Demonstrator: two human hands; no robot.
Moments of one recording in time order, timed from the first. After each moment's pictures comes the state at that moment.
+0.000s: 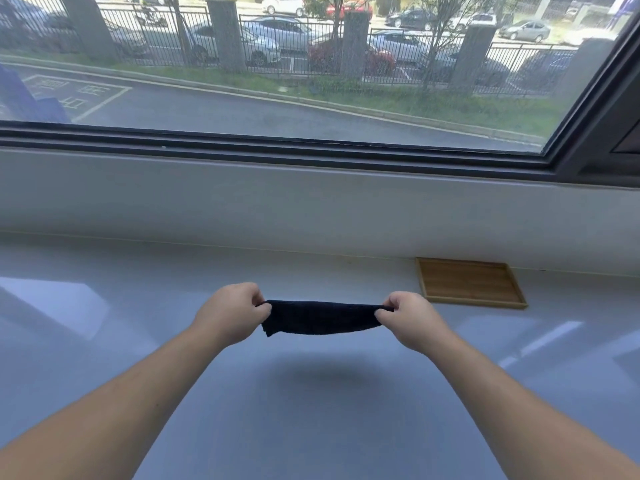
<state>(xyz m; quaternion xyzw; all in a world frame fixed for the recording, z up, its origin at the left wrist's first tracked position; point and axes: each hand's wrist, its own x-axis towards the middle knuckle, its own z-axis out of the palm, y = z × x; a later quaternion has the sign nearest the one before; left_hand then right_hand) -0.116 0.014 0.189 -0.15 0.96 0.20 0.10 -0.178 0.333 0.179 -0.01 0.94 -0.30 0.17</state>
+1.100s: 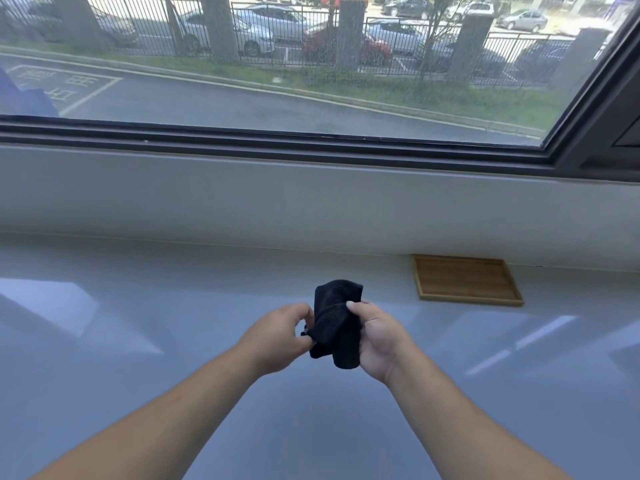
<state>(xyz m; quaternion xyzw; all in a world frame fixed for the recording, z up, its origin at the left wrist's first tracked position) -0.117 0.086 0.156 -0.04 0.92 0.36 0.16 -0.156 0.284 0.158 0.21 0.52 -0.78 0.29</state>
